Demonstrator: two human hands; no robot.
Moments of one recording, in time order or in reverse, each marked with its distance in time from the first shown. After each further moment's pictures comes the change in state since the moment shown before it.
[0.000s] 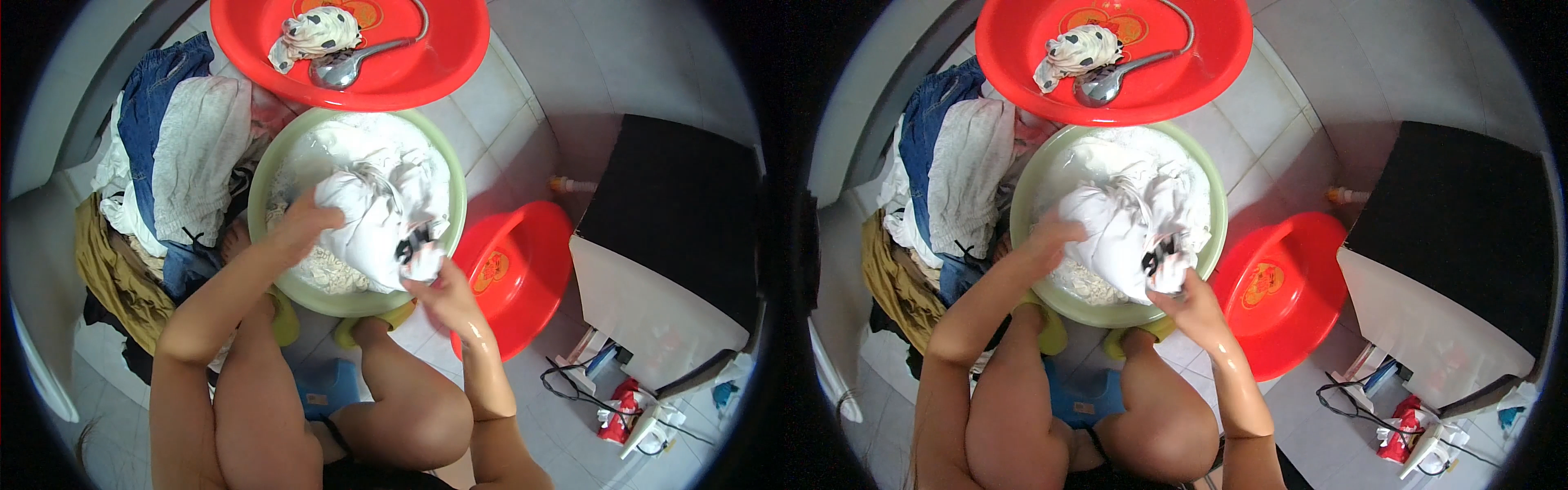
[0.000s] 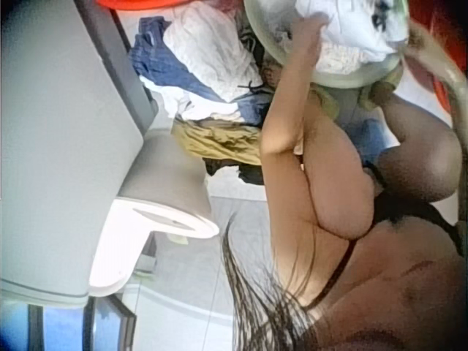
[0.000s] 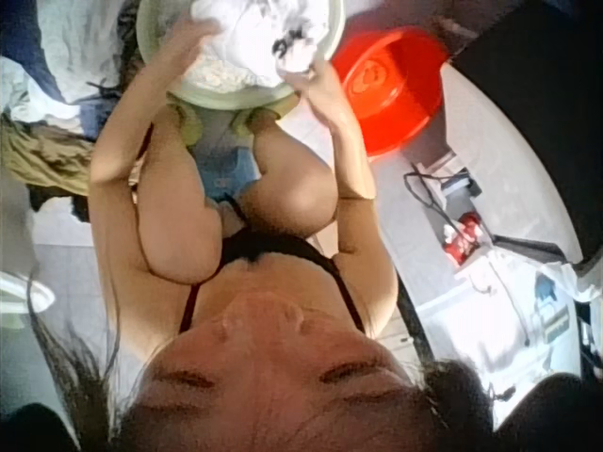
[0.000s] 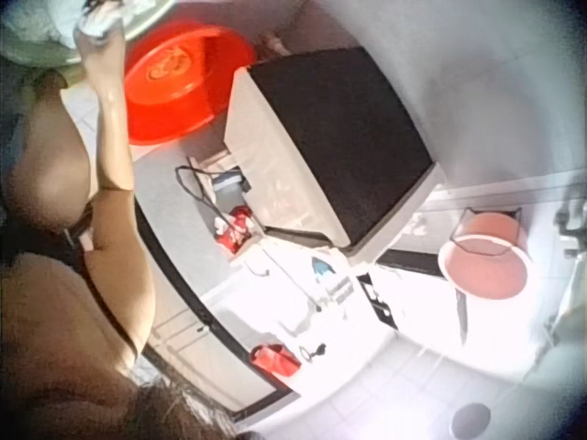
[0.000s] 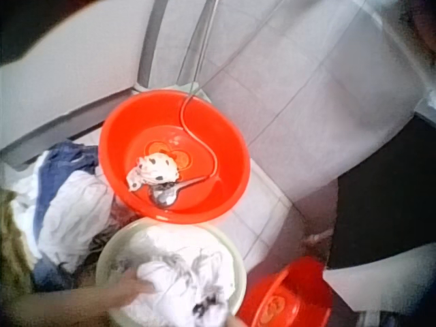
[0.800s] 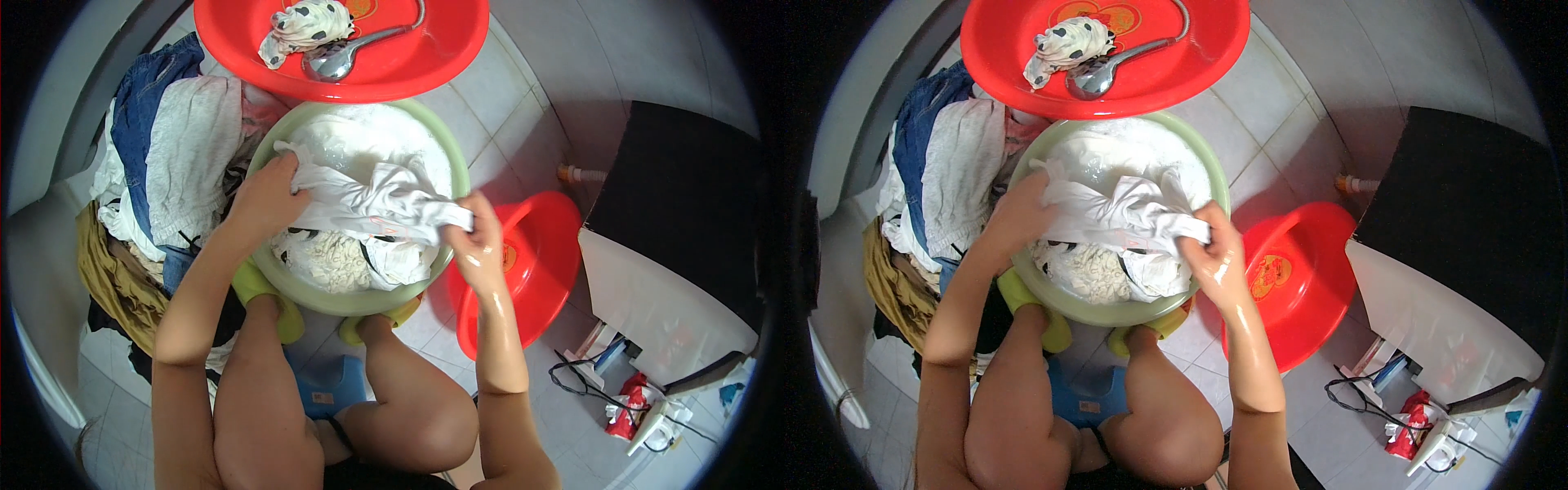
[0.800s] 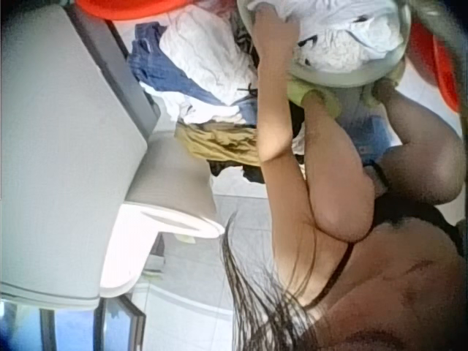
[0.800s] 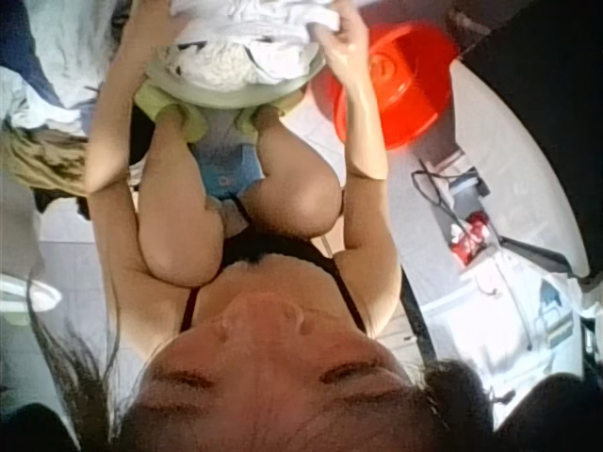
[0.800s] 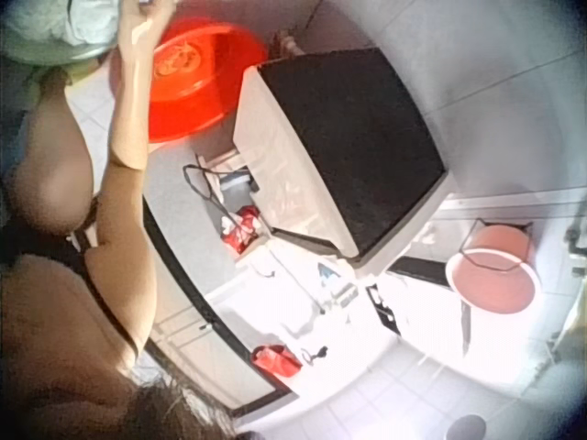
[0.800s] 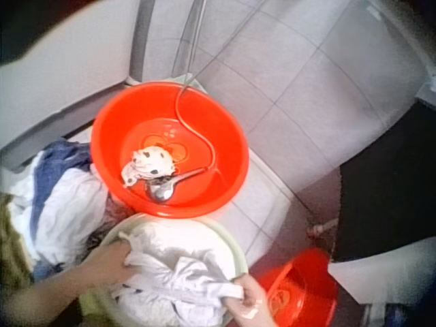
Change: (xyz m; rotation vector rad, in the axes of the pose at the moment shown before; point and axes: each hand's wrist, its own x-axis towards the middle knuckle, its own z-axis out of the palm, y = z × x) left_hand 0.002 0.046 -0.018 1.398 0.291 -0.044; right_hand 0.051 -0.016 -0.027 0.067 0.191 -0.364
